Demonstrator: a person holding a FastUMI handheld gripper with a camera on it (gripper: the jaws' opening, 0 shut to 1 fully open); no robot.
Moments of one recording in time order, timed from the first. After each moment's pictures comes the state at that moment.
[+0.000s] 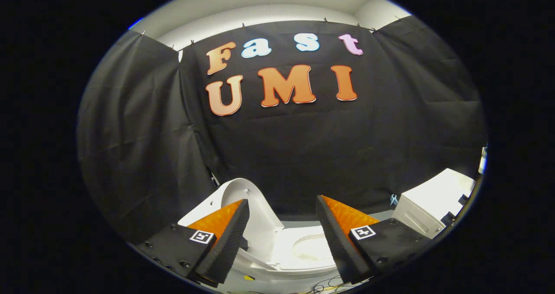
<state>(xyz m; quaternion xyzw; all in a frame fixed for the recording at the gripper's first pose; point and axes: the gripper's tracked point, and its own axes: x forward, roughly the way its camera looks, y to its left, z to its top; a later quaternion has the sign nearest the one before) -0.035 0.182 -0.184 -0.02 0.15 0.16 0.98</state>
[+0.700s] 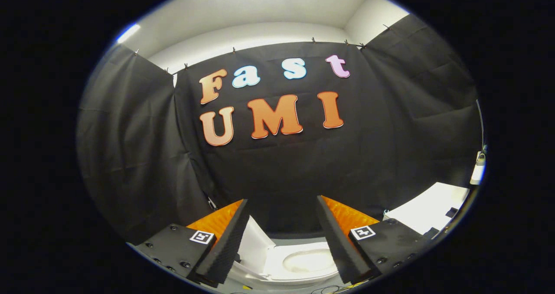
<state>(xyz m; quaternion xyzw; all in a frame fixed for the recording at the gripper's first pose) -0.046 0.131 -0.082 0.01 0.08 0.15 0.99</state>
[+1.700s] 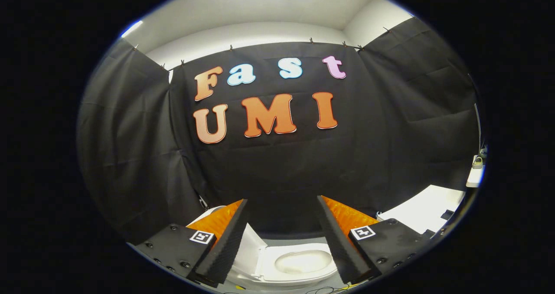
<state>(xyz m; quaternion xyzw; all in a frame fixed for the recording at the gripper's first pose) -0.032 0.122 -0.097 -0.01 0.08 0.12 0.99</state>
